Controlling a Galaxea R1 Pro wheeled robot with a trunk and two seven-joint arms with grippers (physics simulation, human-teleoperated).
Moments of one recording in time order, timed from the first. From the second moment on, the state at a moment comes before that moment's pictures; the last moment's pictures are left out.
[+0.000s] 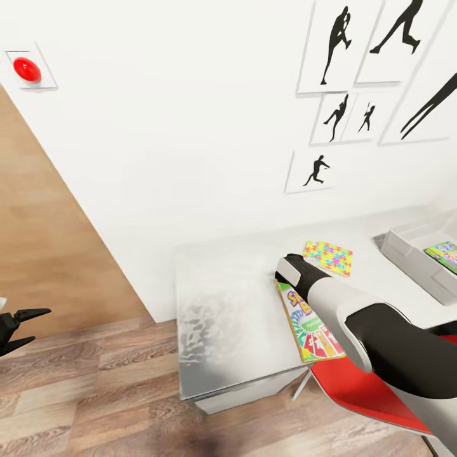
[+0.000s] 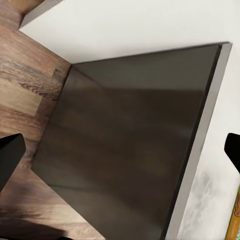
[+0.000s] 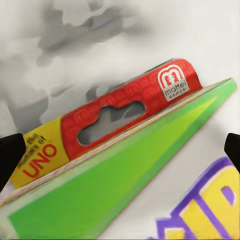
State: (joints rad) left arm -0.42 0.81 0.19 -0.94 1.39 1.03 -0.22; right arm -1.30 0.10 0.40 -0.11 -0.74 0.45 -0.62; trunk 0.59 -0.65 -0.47
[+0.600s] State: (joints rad) left arm -0.42 0.81 0.19 -0.94 1.39 1.03 -0.22; right arm -1.30 0.10 0.40 -0.11 -0.74 0.45 -0.62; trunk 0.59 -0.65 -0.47
